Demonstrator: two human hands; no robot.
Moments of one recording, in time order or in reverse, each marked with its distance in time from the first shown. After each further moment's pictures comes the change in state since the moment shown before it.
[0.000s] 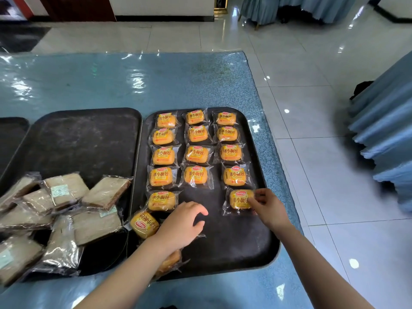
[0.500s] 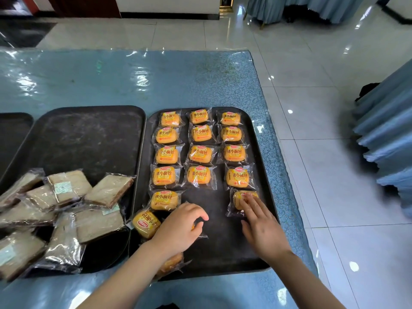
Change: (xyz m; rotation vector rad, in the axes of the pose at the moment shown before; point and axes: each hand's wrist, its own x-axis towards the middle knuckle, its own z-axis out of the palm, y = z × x) left_hand -0.012 -0.007 0.001 -0.007 0.088 0.072; right_hand -0.034 0.029 0.023 -0.658 0.032 -0.673
